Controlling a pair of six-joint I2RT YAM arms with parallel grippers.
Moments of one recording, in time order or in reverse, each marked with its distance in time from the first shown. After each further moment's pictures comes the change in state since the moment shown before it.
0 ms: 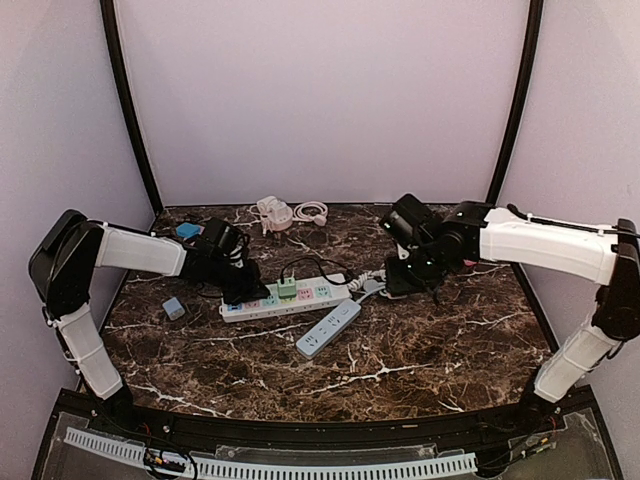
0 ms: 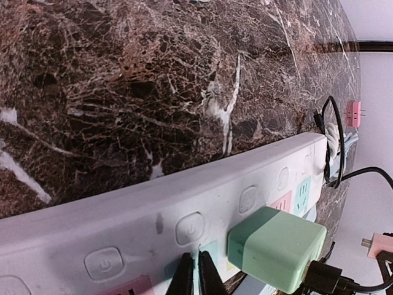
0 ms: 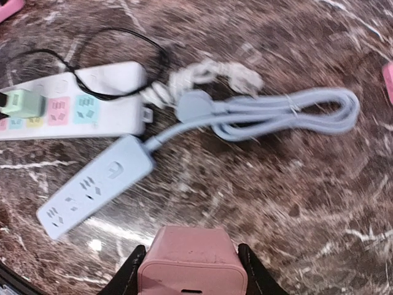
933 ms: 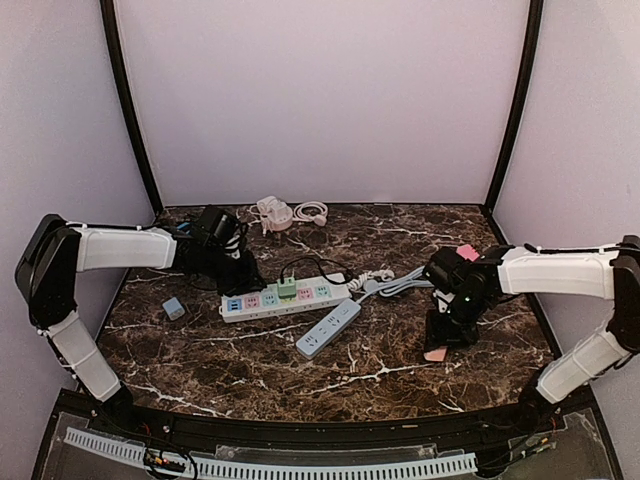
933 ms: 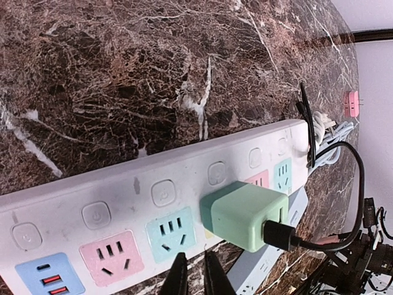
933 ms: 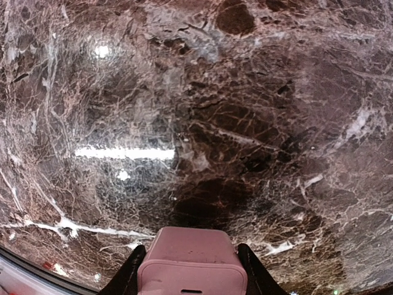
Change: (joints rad) left arm -0.024 -0.093 0.069 -0.176 -0.060 0.069; right arm -0.198 -0.174 -0.488 -0.026 -0.338 0.100
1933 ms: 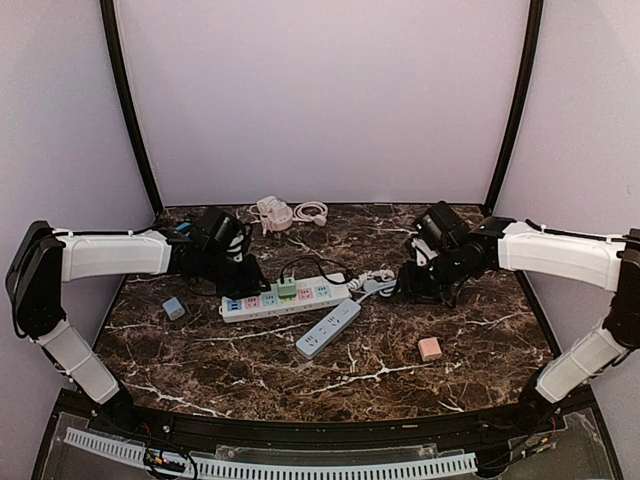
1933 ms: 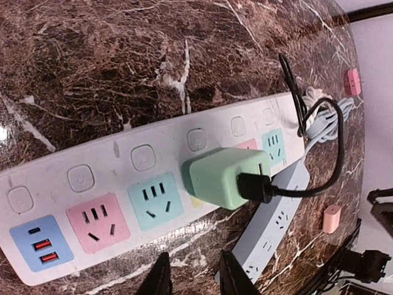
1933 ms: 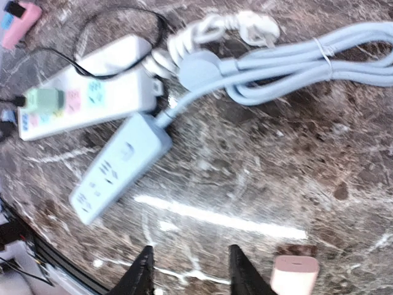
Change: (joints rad) left arm -0.065 -0.084 -0.023 -0.048 -0.070 0.042; right arm 0.011 0.039 0.206 0.185 -0.028 -0.035
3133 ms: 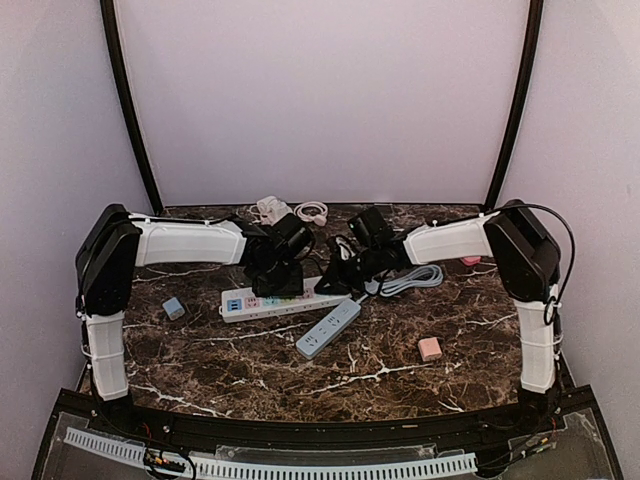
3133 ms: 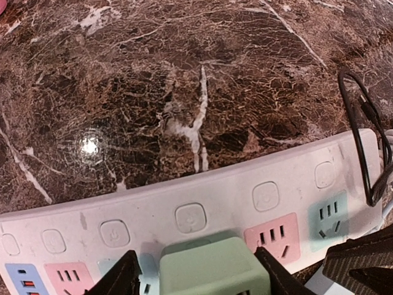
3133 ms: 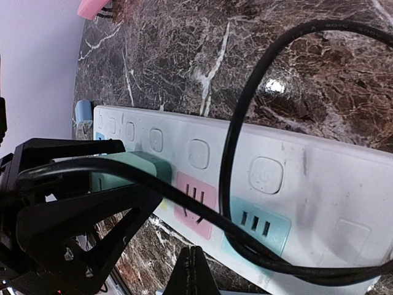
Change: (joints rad) left arm -0.211 0.397 0.453 -0.298 -0.491 -0.035; right arm 0.032 0.639 0.386 0.505 -0.454 0.036
